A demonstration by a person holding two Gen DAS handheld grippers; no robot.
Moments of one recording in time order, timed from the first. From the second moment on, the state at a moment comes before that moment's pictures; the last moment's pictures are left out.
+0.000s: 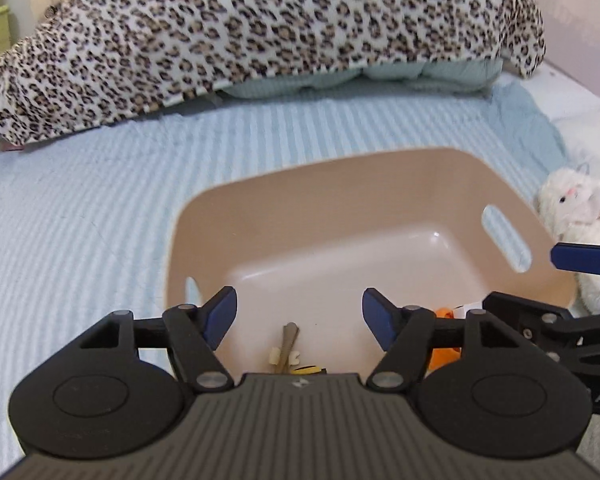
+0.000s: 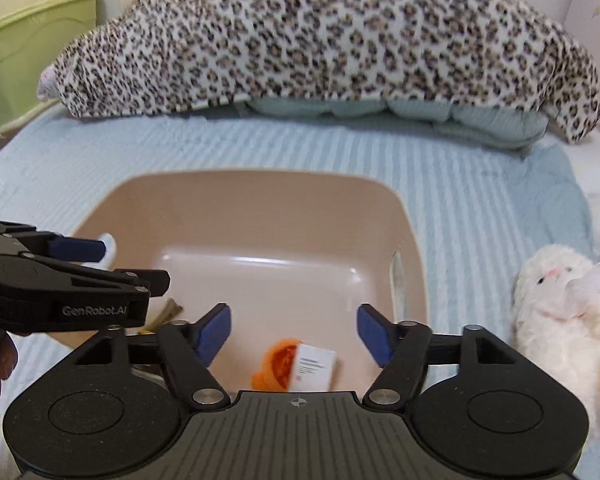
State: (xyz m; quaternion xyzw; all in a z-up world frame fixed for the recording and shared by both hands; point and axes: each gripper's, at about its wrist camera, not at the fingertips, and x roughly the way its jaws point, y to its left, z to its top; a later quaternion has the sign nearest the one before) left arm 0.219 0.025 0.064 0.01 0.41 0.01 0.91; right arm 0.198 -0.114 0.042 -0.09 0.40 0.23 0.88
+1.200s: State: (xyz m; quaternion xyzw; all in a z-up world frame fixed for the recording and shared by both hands) left arm 0.129 0.025 -0.005 -0.01 0.51 -0.04 0.86; right arm 0.114 -0.163 -0.022 -0.11 0.48 0.19 0.85
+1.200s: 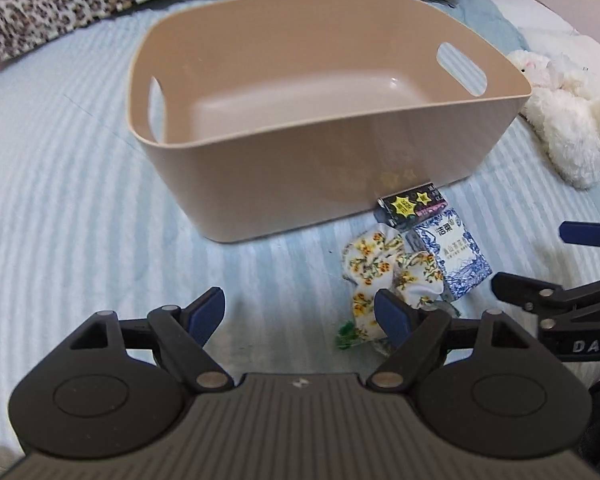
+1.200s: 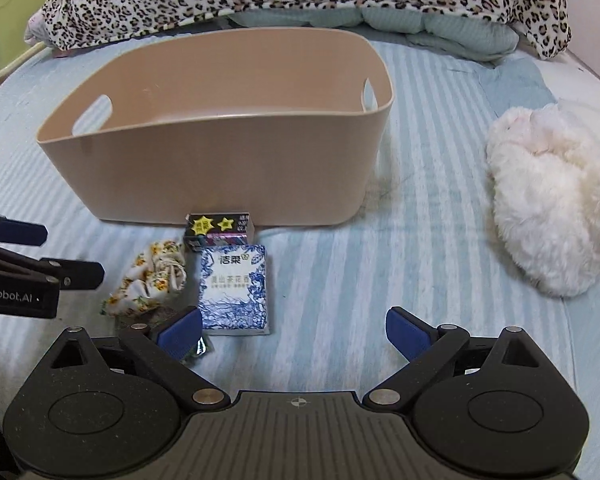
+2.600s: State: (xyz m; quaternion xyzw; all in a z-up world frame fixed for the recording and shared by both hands) left arm 0.150 0.019 -0.038 -0.04 0.52 -0.07 0.85; right arm 0.118 -0.140 -0.057 -0.09 0.49 0.24 0.83
